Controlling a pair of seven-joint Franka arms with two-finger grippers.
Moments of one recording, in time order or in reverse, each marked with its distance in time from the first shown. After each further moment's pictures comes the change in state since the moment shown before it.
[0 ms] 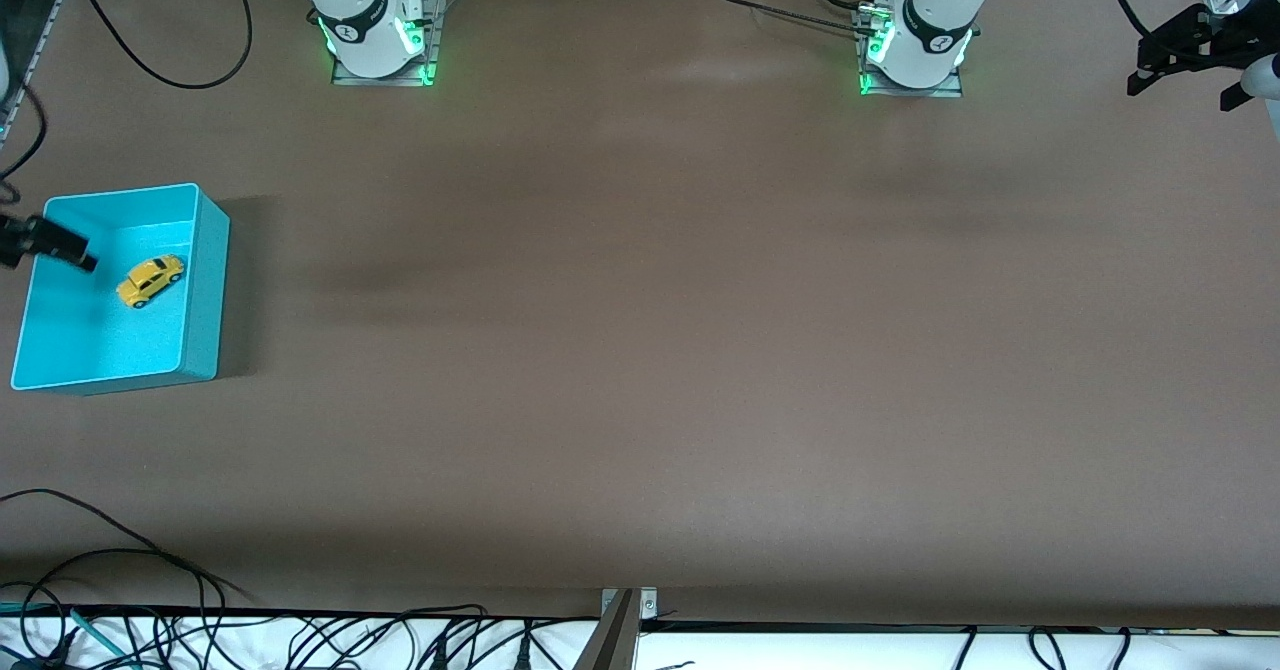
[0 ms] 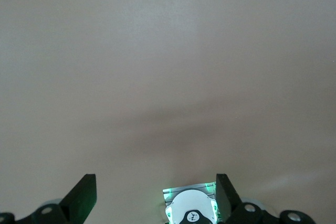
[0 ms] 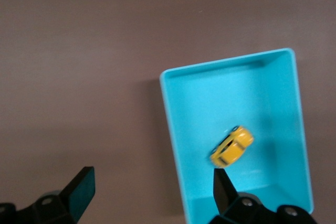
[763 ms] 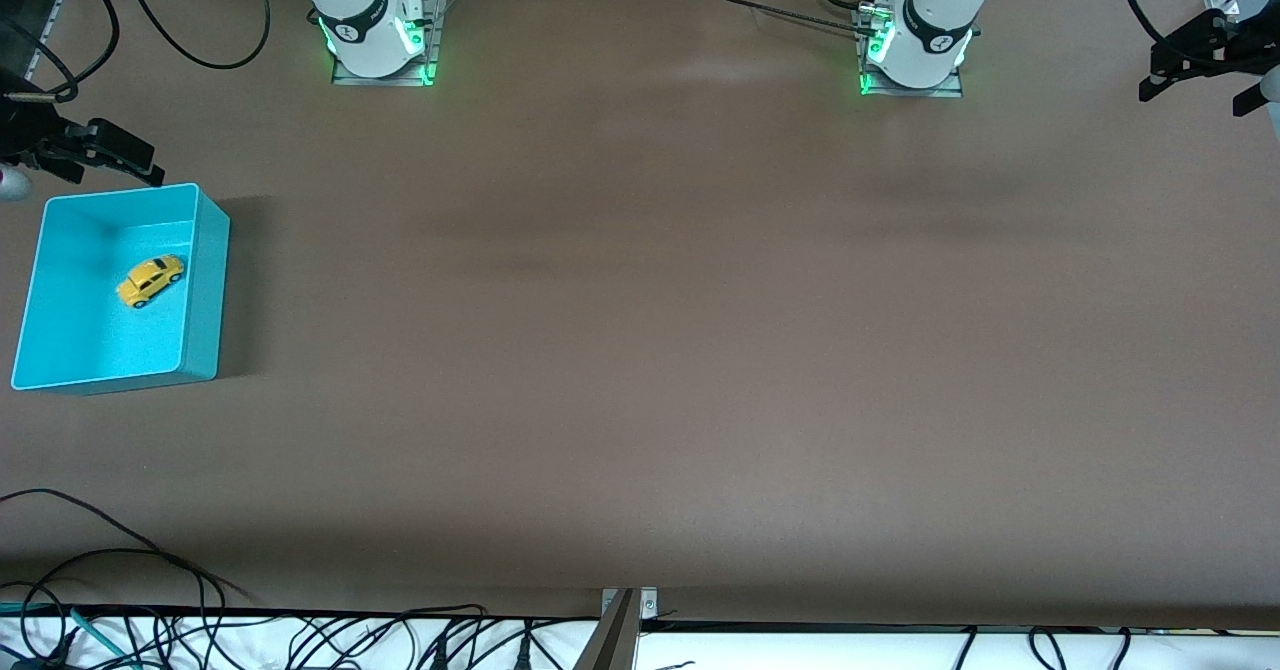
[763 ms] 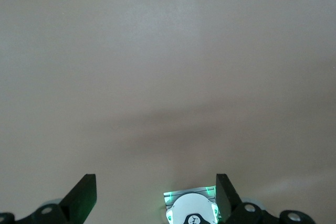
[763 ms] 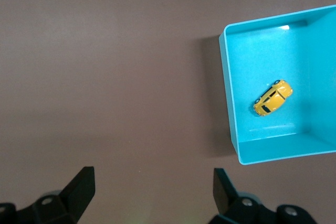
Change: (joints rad) left arm 0.011 0.027 0.004 0.035 0.000 0.000 0.001; right arm 0.184 -0.106 -0.026 0.079 -0.005 -0.292 0.141
